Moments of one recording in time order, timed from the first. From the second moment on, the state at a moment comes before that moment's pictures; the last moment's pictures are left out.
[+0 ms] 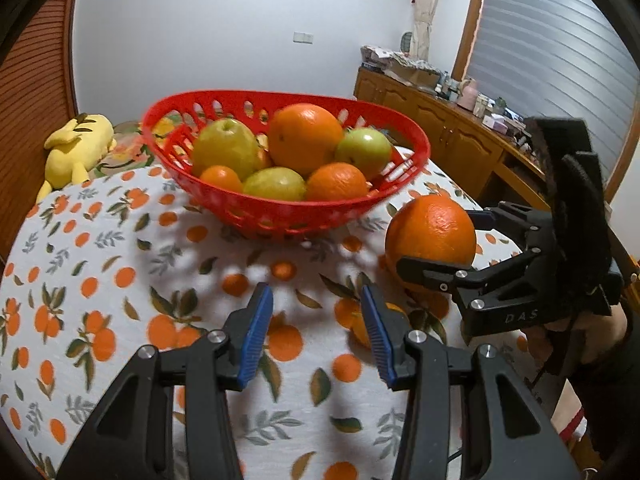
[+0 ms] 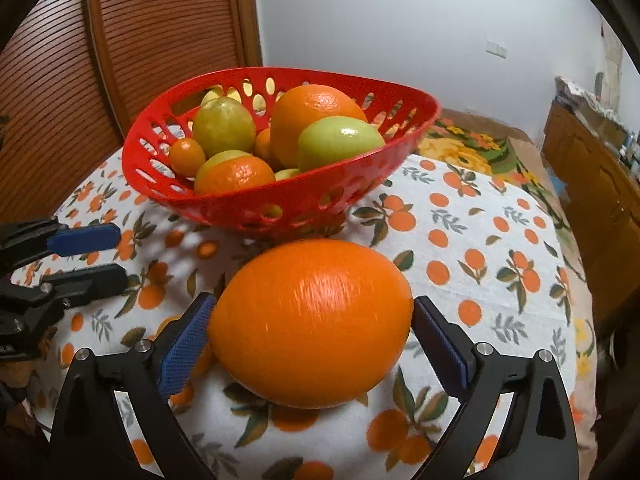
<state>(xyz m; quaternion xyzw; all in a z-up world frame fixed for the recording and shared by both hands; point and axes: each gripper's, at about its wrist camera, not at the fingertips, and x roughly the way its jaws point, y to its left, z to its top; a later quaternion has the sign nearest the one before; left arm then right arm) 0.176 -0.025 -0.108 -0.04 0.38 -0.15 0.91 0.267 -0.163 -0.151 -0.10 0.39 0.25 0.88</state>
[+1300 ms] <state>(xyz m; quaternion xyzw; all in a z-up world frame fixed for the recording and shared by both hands) 0.189 -0.080 -0.142 0.00 0.44 -0.17 0.88 0.194 -0.228 -0.156 -0.03 0.36 0.23 0.91</state>
